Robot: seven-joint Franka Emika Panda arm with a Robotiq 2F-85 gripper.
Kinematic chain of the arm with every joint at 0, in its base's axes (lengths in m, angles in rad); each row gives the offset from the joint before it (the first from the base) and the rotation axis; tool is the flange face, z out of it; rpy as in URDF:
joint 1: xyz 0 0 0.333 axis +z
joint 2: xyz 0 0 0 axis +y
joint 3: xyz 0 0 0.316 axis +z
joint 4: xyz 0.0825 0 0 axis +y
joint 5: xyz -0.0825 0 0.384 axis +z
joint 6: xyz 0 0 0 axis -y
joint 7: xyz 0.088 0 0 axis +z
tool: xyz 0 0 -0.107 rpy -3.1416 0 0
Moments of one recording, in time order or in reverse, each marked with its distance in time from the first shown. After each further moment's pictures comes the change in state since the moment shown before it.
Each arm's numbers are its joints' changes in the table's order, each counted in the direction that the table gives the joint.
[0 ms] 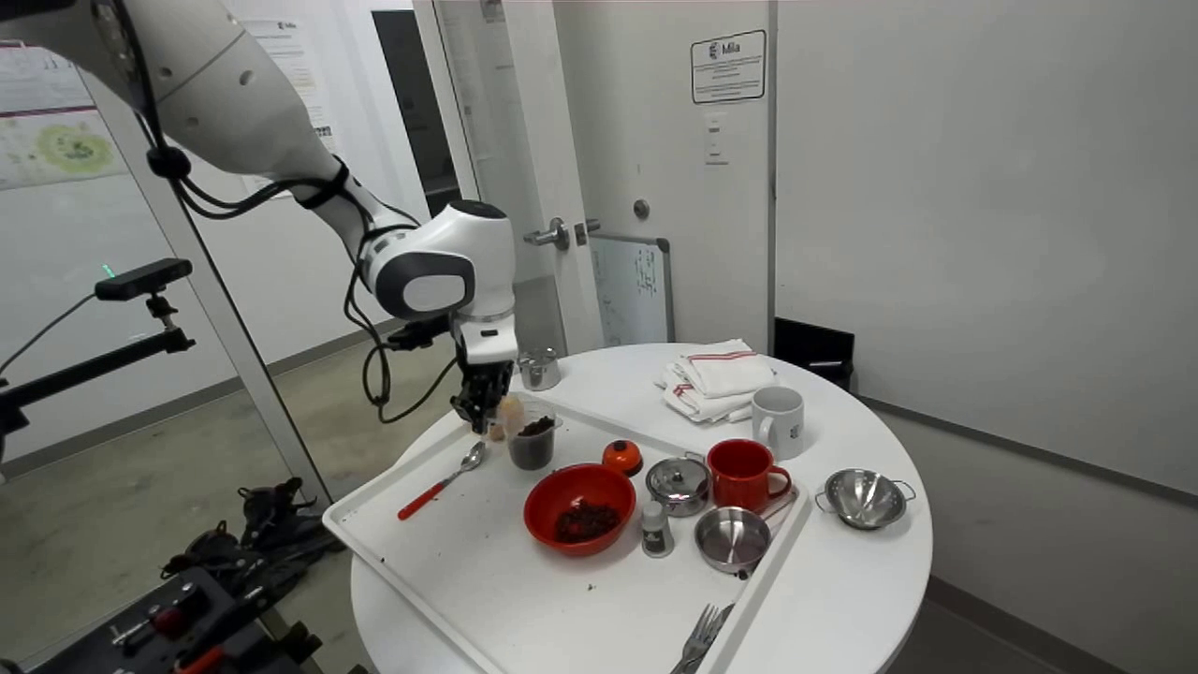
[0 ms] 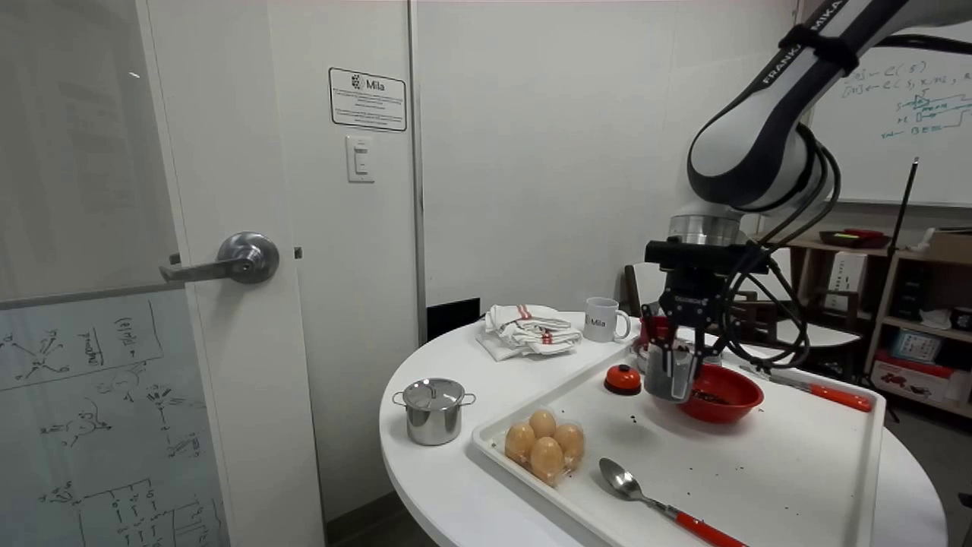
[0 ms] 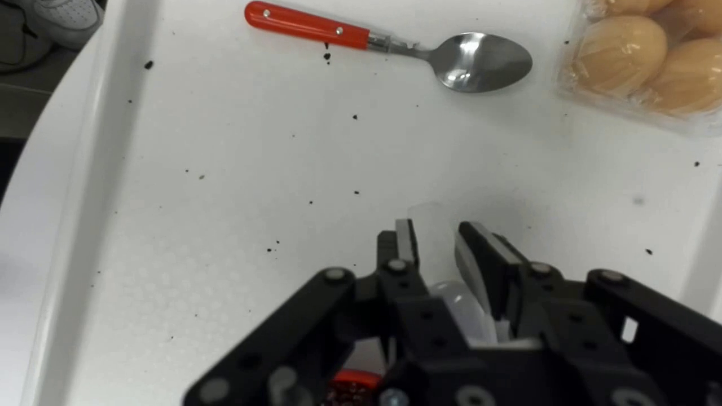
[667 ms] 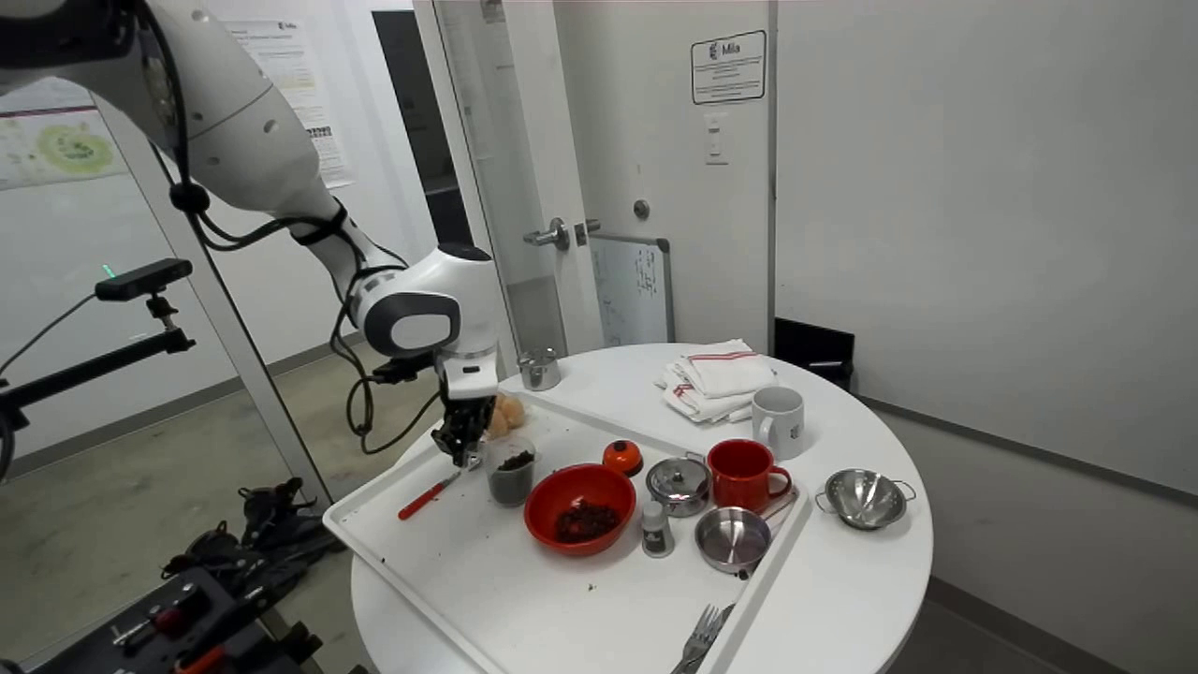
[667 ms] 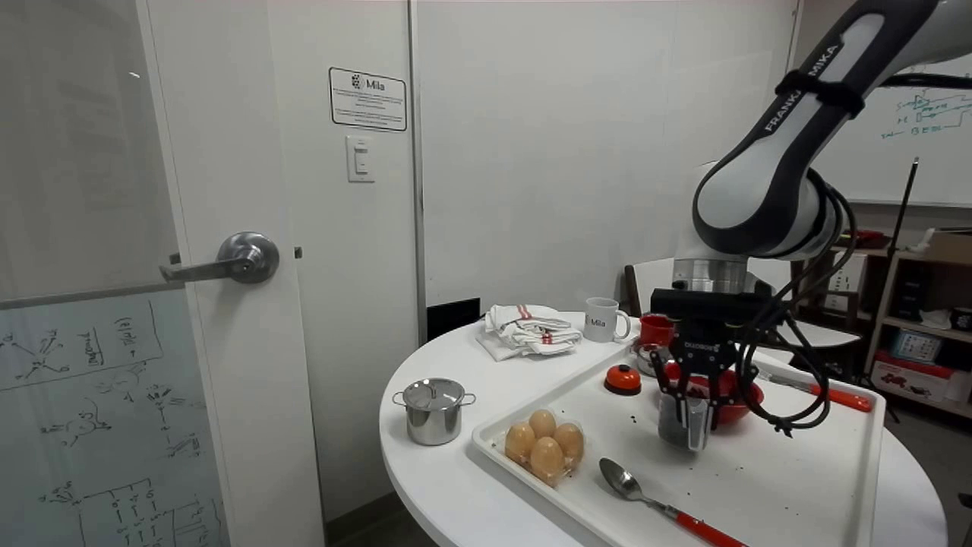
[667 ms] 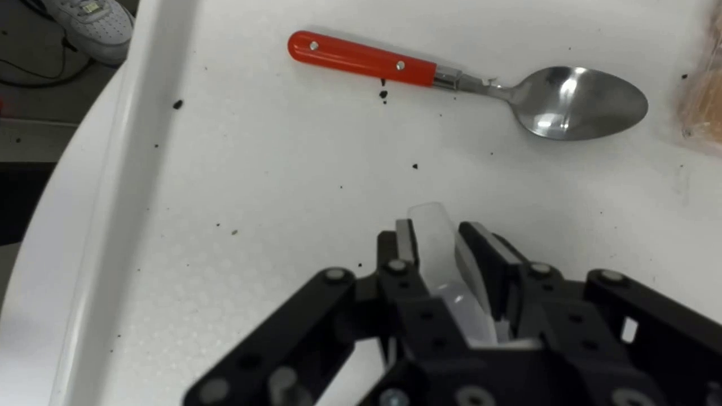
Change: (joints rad) arm 0.002 0.080 0.062 0.034 -0.003 0.068 -0.043
